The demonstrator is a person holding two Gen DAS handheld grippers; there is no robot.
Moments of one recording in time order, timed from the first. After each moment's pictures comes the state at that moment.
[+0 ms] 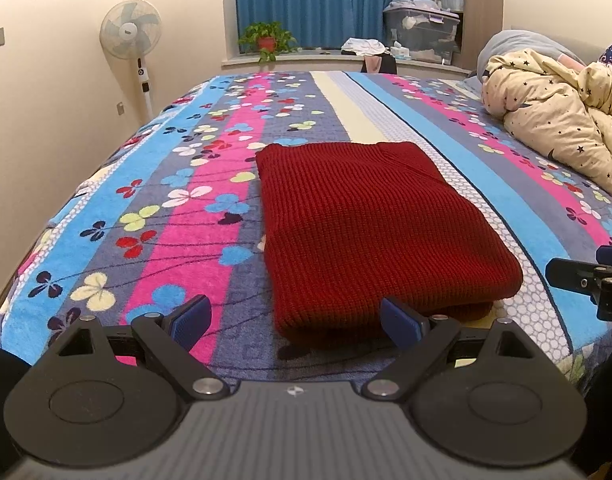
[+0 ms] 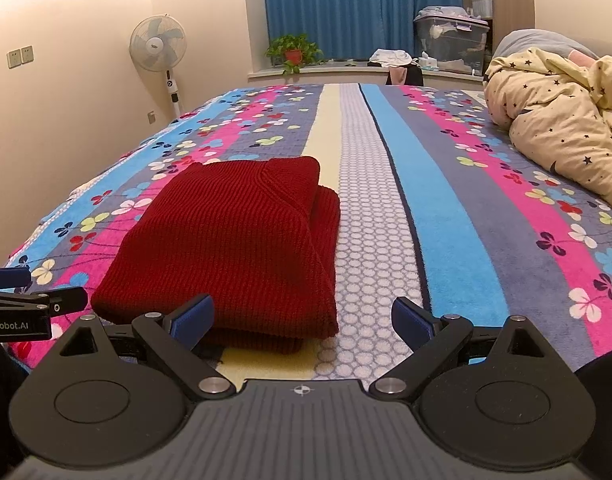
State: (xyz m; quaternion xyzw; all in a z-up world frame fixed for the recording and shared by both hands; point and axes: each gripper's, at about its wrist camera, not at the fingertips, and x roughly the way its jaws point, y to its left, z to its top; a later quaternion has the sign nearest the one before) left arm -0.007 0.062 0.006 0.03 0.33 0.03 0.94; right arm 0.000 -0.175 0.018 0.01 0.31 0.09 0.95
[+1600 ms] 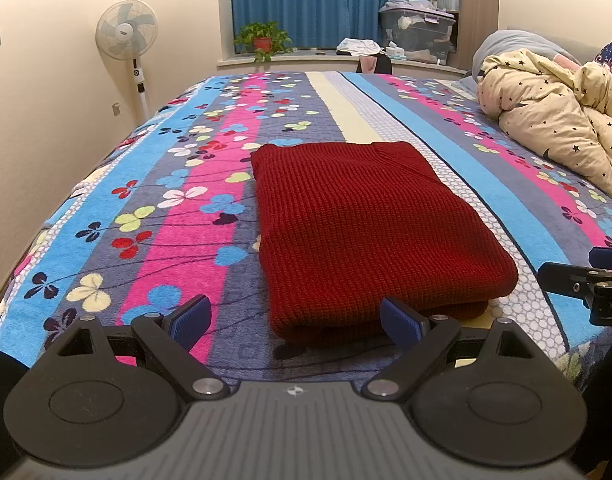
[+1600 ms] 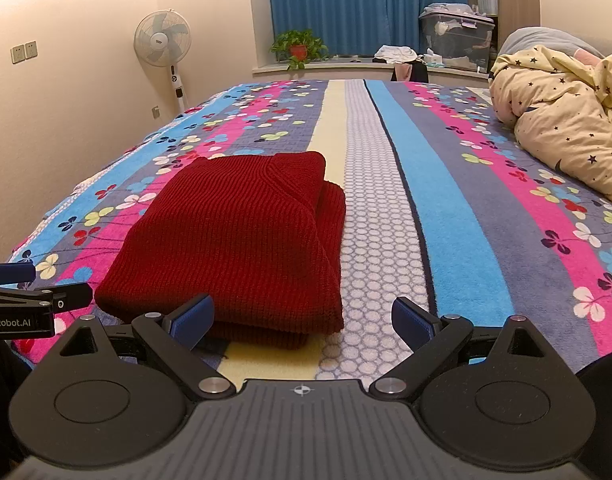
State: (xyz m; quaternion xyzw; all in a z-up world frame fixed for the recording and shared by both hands) left arm -0.007 0.061 0.007 0.02 0.33 0.03 0.94; right arm -0.001 -0.172 0.016 0.01 0.31 0.09 0.95
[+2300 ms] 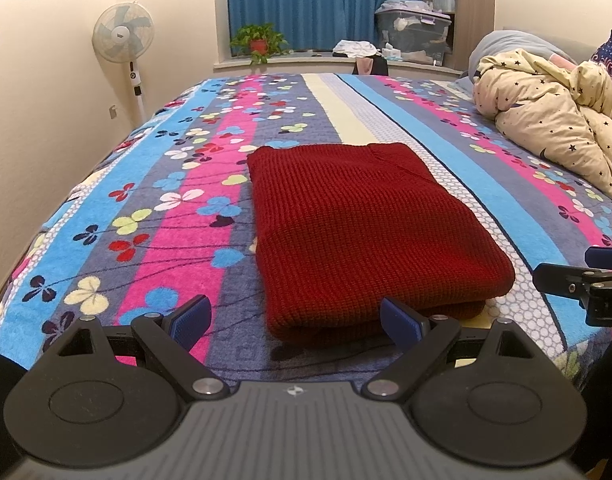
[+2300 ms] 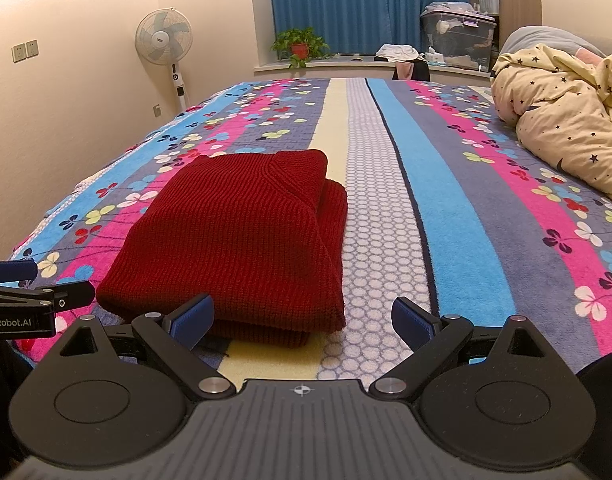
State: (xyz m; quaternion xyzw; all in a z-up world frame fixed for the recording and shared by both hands) left arm -0.006 0.056 0.007 0.03 0.33 0.03 0.94; right arm -0.002 -0.170 0.015 0.01 0.31 0.09 0.95
